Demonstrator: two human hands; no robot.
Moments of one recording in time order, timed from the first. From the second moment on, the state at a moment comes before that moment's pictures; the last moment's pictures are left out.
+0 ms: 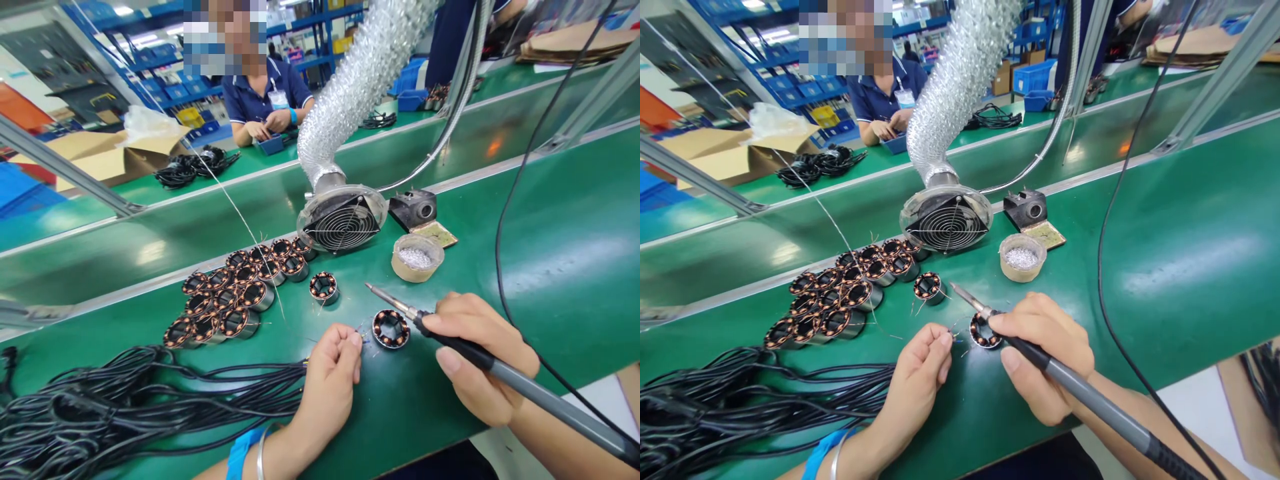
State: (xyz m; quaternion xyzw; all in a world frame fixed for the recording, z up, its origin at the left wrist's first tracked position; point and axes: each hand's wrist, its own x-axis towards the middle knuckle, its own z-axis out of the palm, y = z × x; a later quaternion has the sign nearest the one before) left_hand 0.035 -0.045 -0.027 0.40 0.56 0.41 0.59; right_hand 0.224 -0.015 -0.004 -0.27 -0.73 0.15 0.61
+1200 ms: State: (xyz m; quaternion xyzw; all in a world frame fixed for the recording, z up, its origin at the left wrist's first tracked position) left_hand 0.022 -0.029 -0.014 0.41 0.49 0.28 0.71; right_hand 0.197 -0.013 -0.027 -0.25 -0.84 0.07 0.48
